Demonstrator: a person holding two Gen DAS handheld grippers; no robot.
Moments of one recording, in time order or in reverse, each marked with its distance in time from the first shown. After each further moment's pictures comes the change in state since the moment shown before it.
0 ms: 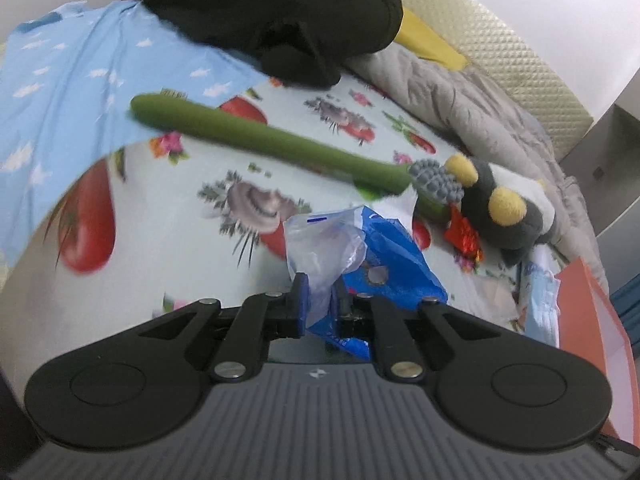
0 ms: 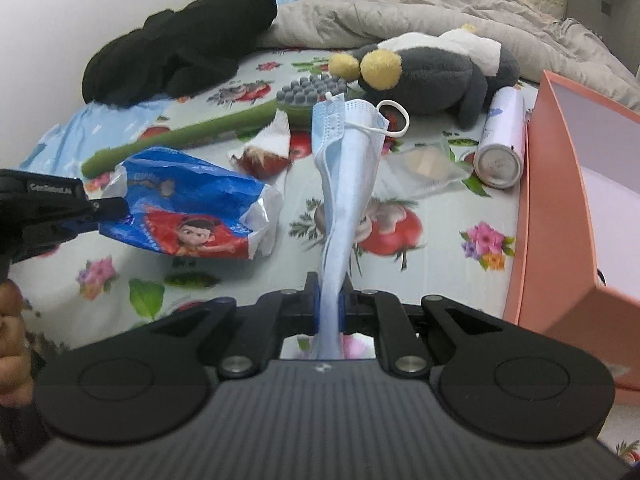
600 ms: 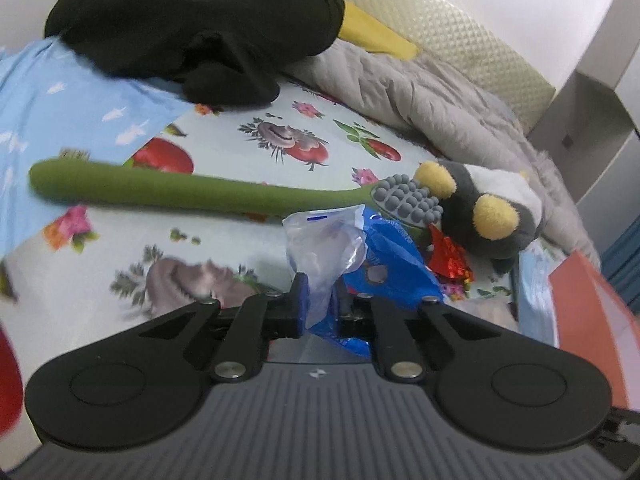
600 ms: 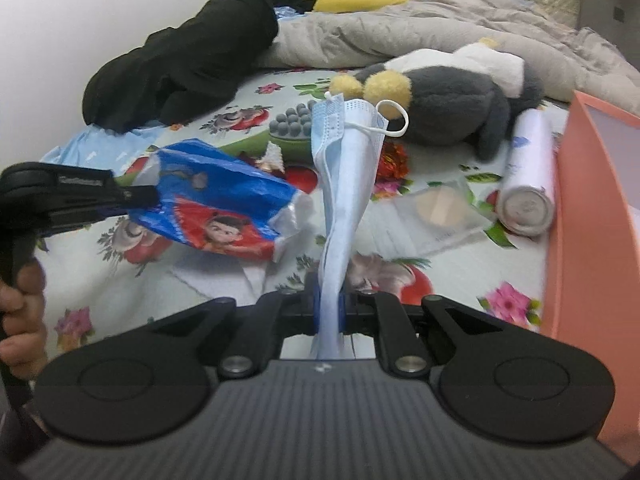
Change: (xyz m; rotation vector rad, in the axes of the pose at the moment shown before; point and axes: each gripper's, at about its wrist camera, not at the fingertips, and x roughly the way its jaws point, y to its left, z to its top) left arm 0.068 -0.026 0.047 0.145 -0.024 -0.100; right arm 0.042 -0.020 0.034 0.013 -0.061 0.051
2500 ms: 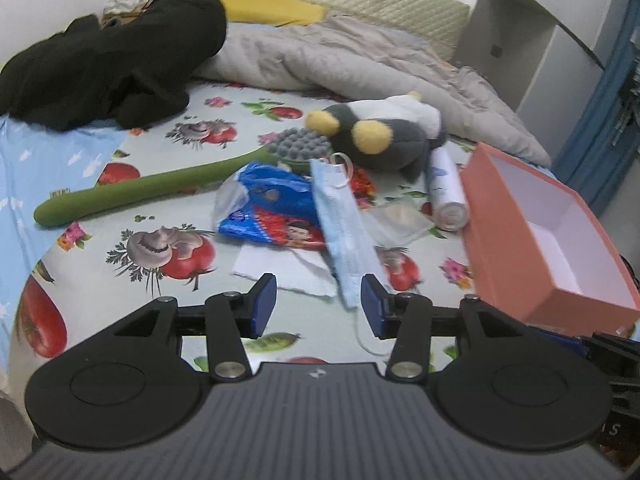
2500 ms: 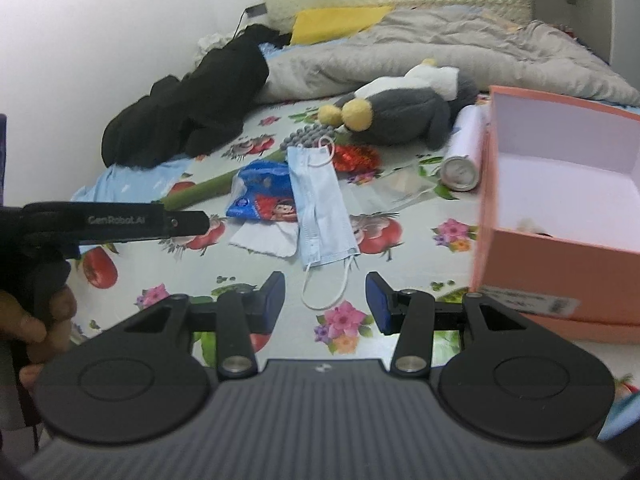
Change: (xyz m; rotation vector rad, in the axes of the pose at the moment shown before) left arm -0.105 -0.070 -0.038 0.318 0.106 -0.075; right arm -0.126 0.009 -0.049 0.119 -0.084 0.002
